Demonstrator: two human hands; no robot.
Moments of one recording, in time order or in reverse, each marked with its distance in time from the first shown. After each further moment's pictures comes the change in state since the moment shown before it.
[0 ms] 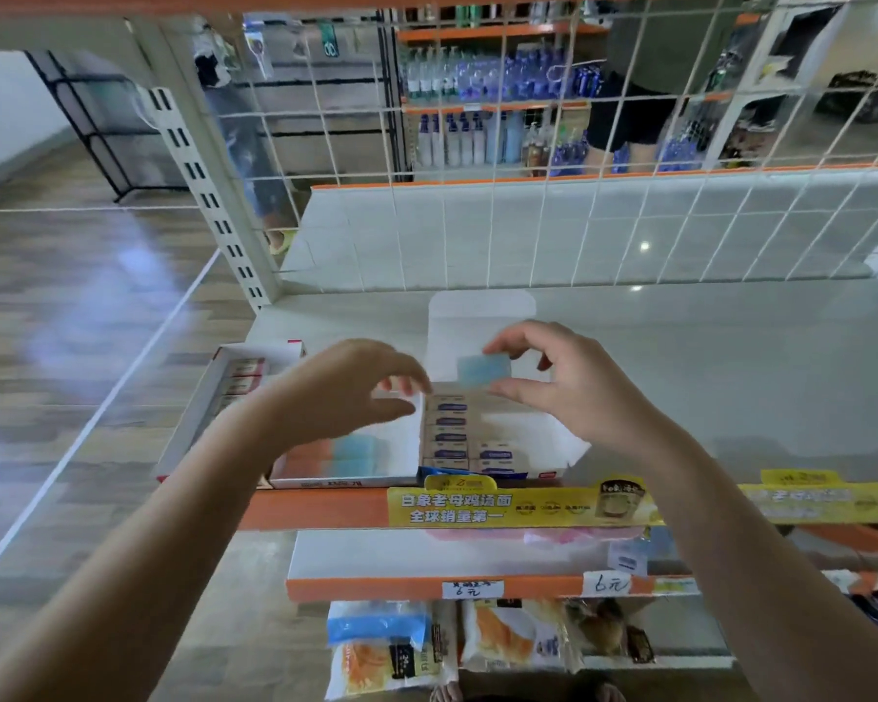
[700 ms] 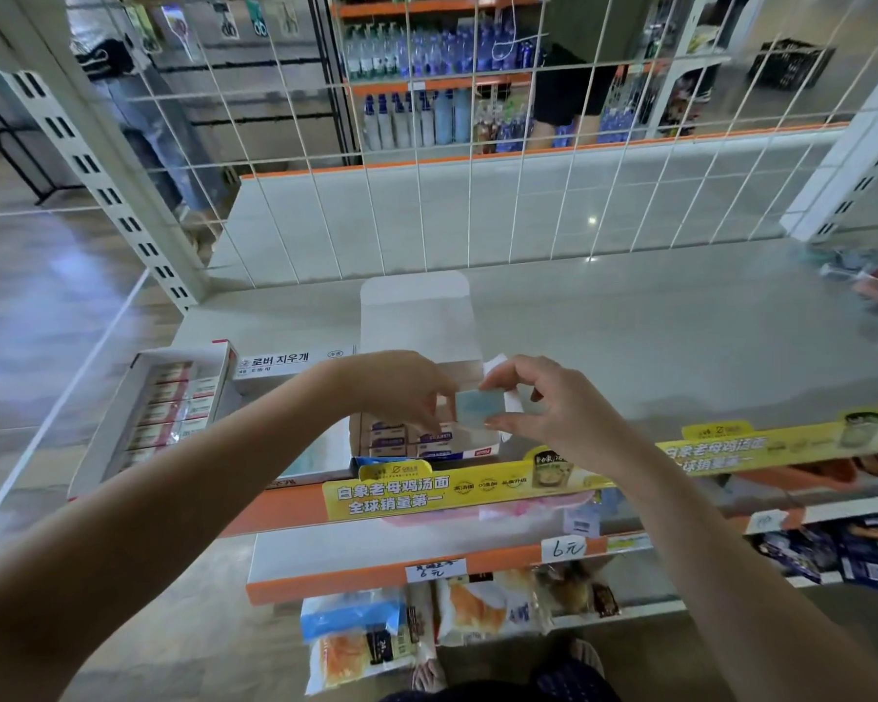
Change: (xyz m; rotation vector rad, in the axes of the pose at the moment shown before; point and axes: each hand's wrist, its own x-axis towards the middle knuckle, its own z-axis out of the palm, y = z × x) left_hand 0.084 0.063 0.038 0.147 -0.441 0.145; right_hand -0.047 0.053 -0.009 -0.022 -0.031 0.130
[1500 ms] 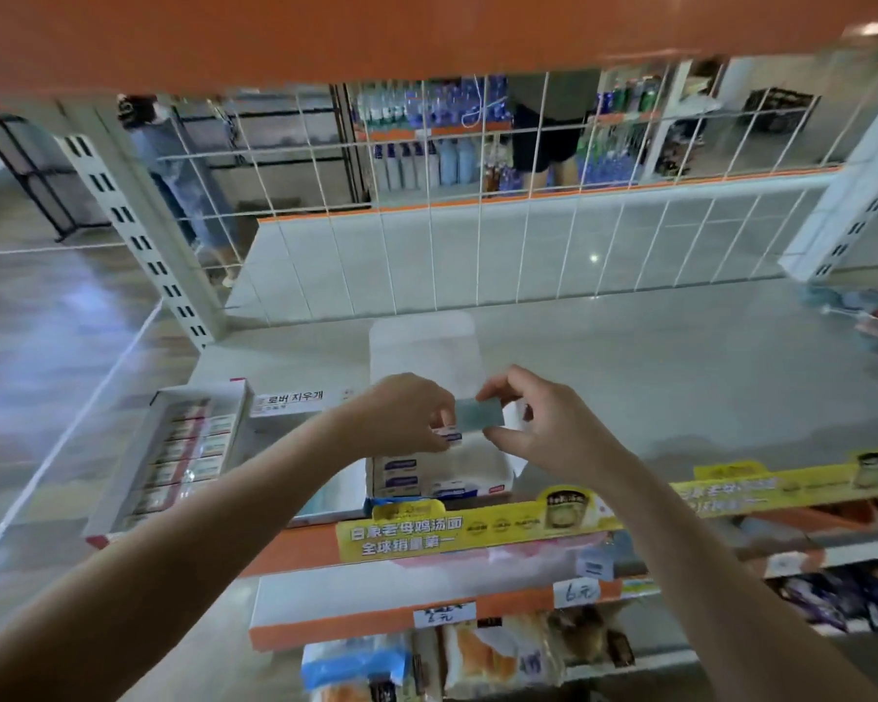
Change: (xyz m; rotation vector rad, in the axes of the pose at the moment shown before) left_hand -0.008 -0.011 0.004 -0.021 0.290 -0.112; right_hand 0.017 -0.024 -0.001 0.059 0.073 -0.056
